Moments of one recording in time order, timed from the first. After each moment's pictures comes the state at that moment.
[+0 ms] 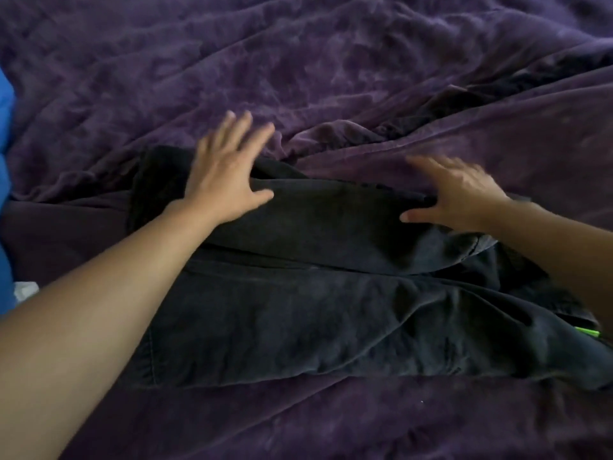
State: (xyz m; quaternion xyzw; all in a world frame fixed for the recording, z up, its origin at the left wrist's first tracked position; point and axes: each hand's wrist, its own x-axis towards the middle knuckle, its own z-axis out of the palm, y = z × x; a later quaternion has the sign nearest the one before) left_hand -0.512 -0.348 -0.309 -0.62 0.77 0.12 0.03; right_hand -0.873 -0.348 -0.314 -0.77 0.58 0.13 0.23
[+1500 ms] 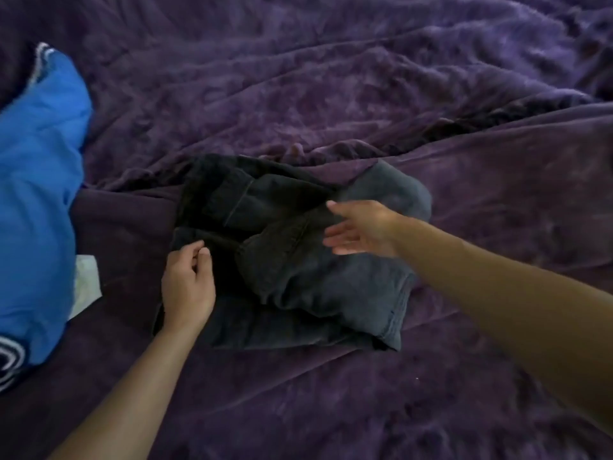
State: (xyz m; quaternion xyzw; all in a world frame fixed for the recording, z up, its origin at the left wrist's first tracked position) left_hand -0.469 -0.149 -0.274 -0.84 0.41 0.26 -0.23; right_hand -0.723 -0.280 -0.243 -0.27 0.61 -0.08 0.74
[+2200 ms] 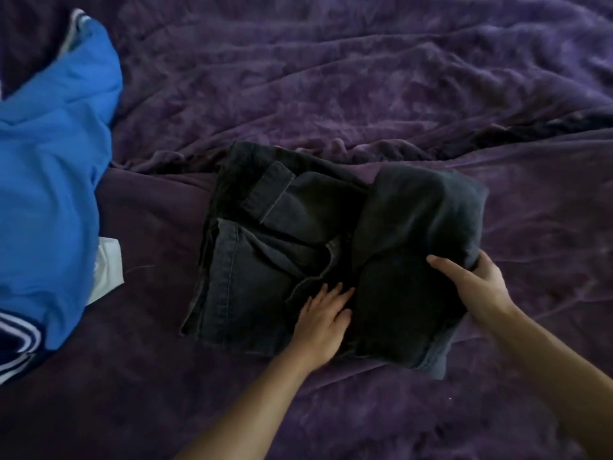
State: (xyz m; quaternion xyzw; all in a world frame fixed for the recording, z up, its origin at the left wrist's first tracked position) left_hand -0.565 -0.113 -0.340 -0.63 0.55 0.55 -0.07; right_hand -0.798 -0.206 -0.290 -0.33 0.77 -0.24 0.50
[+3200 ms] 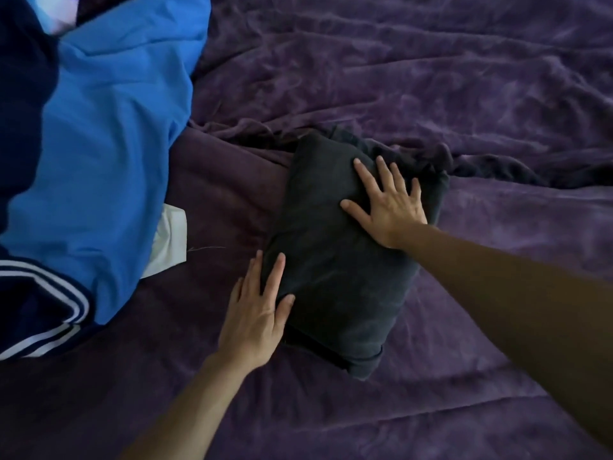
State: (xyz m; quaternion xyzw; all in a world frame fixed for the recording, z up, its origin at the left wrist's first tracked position) left_hand -0.359 -0.063 -0.381 -0.76 0.58 0.28 -0.10; right_hand -0.538 -0.306 -0.381 -0.84 0.51 0.13 0.15
